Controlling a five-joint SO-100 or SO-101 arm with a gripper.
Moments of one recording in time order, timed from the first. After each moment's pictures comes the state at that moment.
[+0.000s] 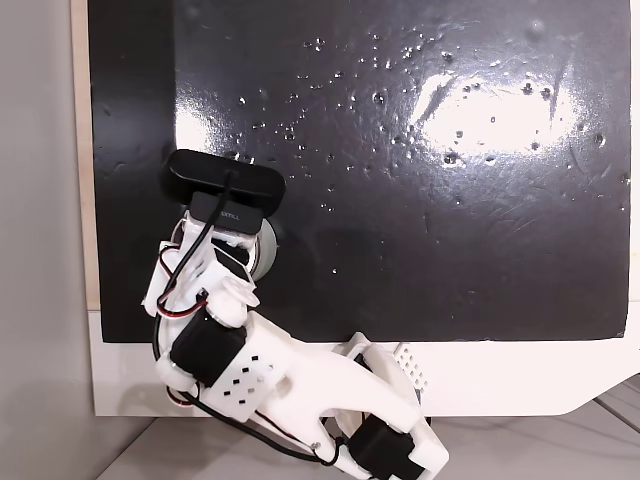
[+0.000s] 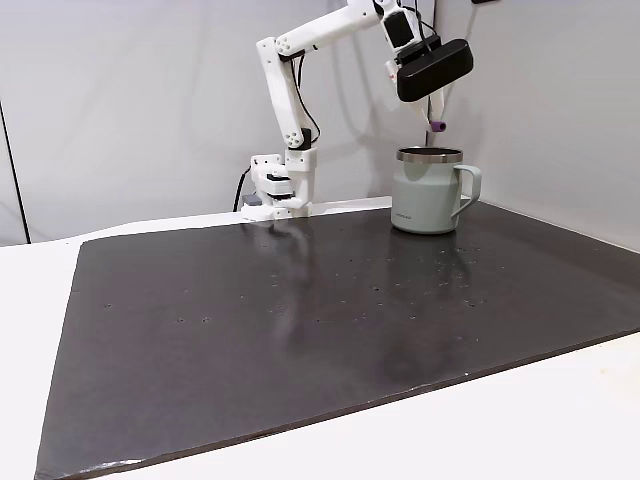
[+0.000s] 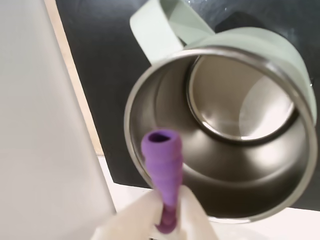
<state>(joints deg) -53.9 107.1 85.0 84.9 -17.4</state>
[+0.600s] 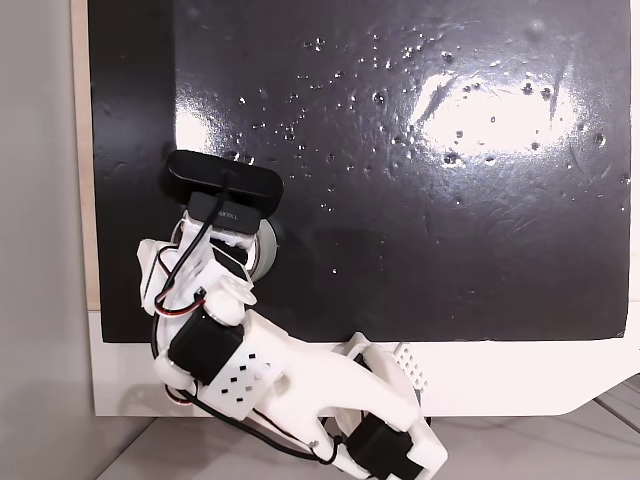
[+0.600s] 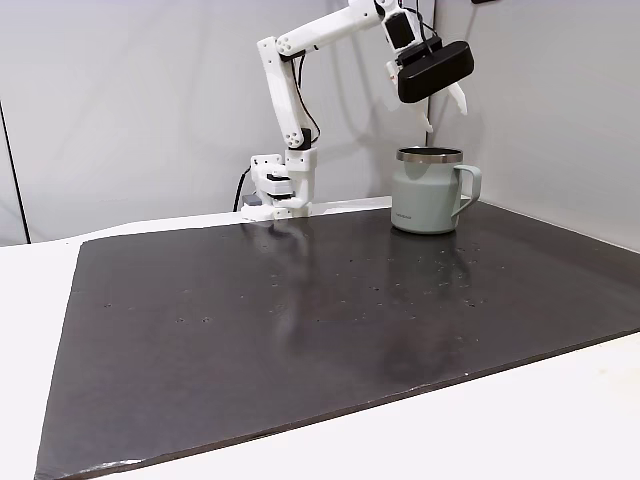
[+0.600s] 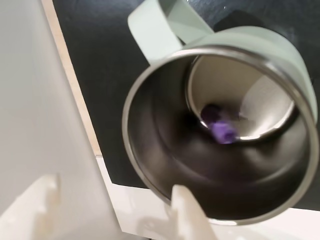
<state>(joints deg) -54.2 107.0 85.0 84.9 -17.4</state>
